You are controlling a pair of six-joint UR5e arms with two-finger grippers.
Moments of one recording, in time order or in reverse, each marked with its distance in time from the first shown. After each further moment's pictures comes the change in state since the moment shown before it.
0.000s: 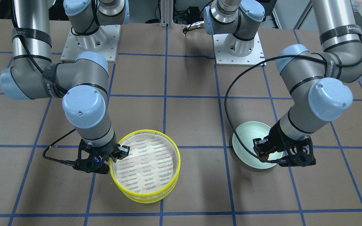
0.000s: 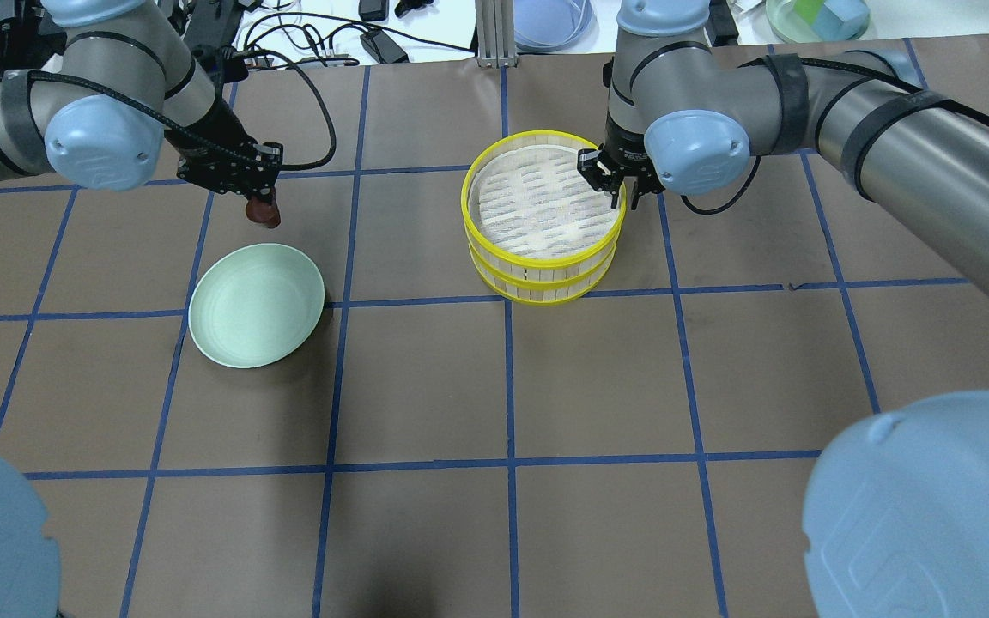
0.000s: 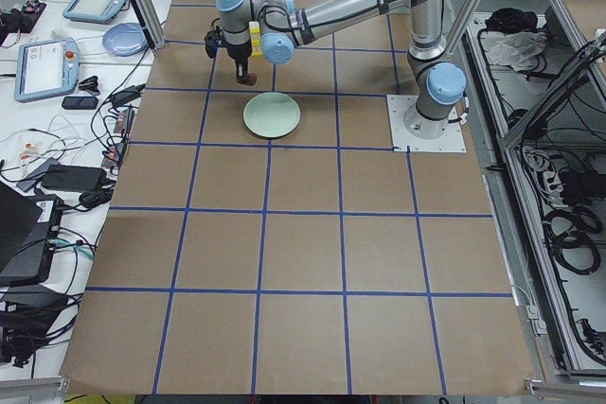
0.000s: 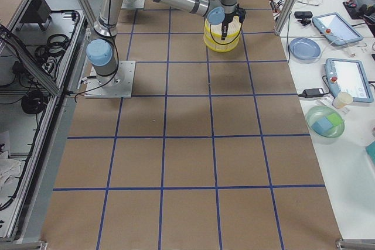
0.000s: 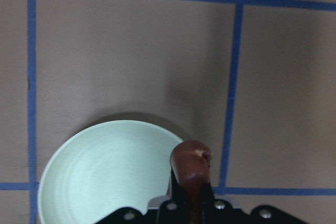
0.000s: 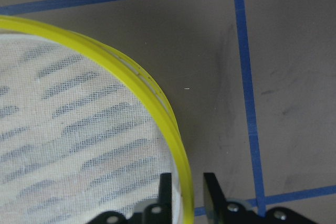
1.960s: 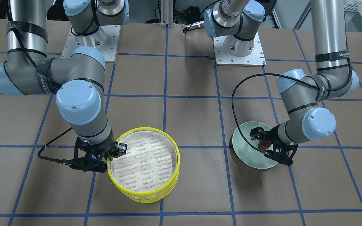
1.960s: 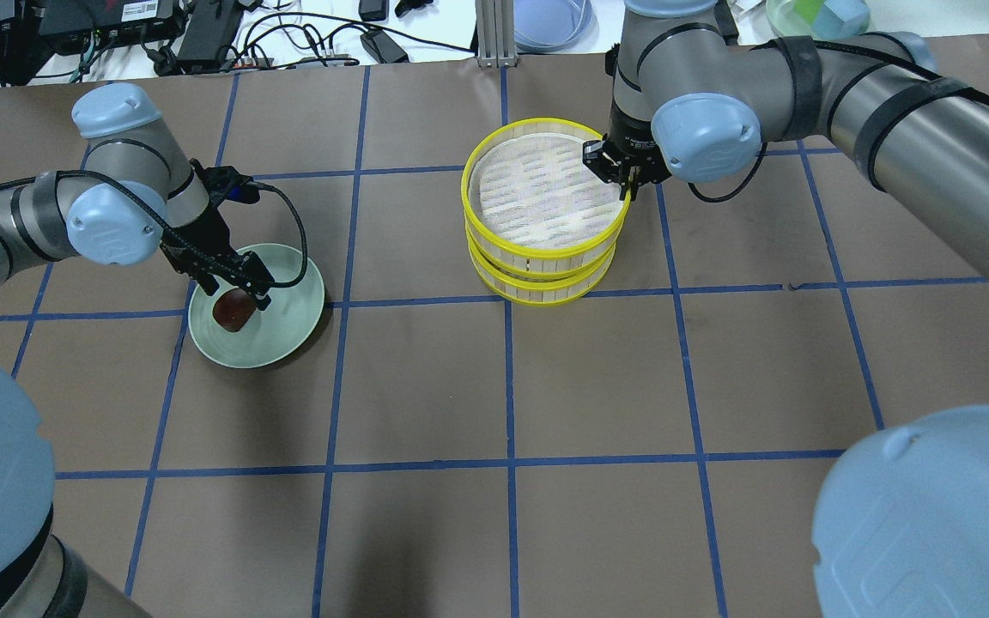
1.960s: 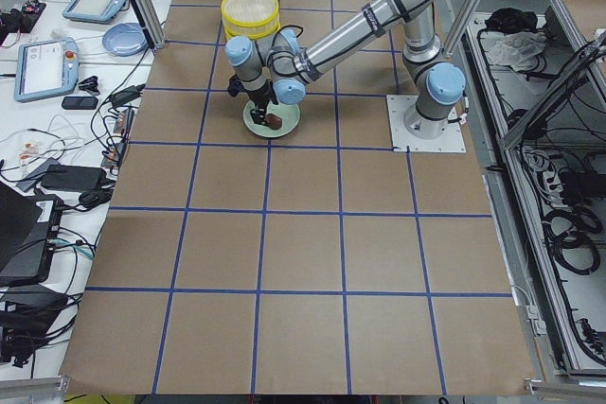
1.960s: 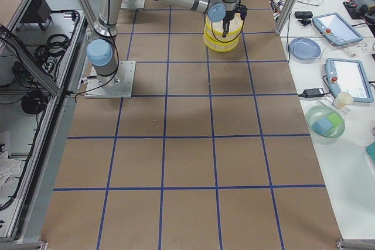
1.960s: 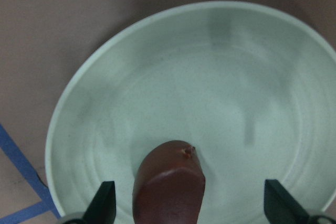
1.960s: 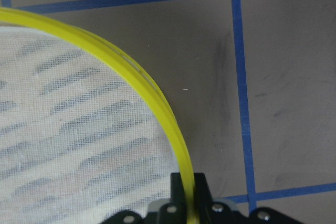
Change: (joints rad) left arm 0.127 -0.107 -0.185 0.012 0.106 0.589; right arm -0.003 -0.017 -0.016 0.033 0.004 -0.028
